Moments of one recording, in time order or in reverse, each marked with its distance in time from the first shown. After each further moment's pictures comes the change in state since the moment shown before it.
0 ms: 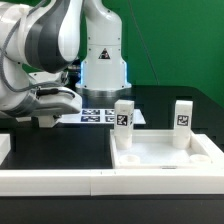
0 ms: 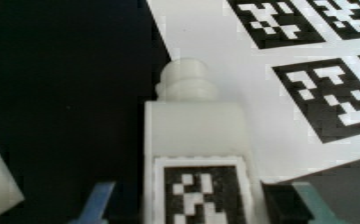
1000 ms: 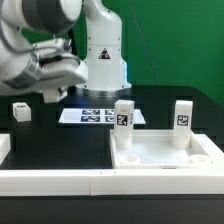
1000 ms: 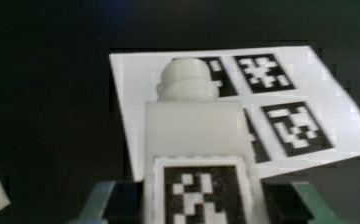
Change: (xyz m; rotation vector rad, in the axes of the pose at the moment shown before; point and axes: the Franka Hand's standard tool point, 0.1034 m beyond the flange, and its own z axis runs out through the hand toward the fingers) arm -0.047 -0.045 -0.062 0.024 -0.020 -0.056
